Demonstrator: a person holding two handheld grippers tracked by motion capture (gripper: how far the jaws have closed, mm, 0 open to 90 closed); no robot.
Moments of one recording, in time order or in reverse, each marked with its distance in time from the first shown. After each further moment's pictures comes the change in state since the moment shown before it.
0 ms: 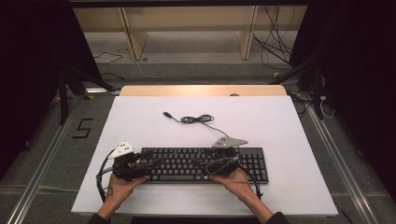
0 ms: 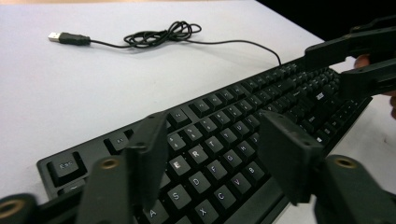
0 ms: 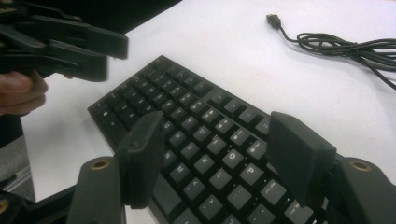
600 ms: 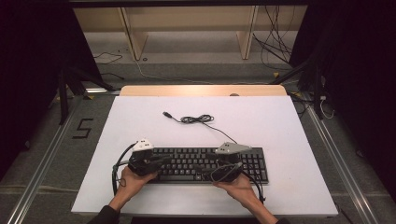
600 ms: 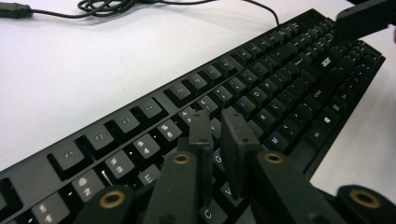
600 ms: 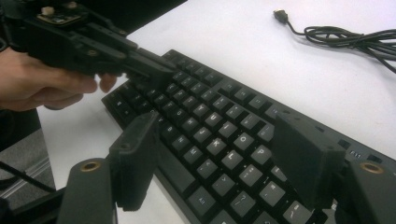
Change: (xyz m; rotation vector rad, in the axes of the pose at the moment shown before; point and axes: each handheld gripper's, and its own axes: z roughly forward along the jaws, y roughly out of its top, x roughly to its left) left arm -0.010 0.009 0.040 0.164 -0.042 0.065; right arm 0.006 -0.011 -0.011 -0.006 0.019 -0.001
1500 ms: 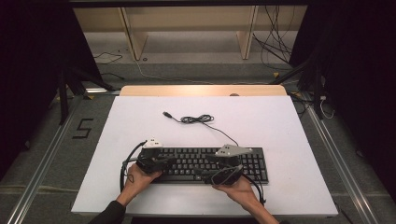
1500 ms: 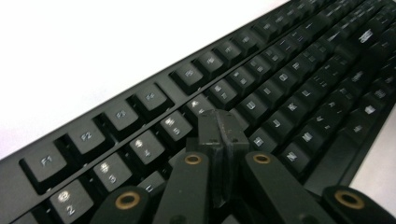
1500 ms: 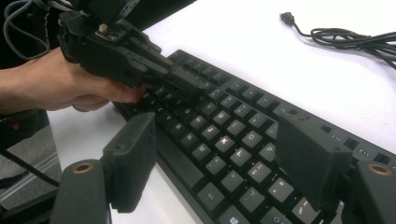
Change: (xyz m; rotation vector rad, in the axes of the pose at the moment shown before) left arm 0.003 -0.001 0.026 0.099 0.035 0.000; right arm 0.005 -0.003 -0.003 -0.008 0.013 -0.010
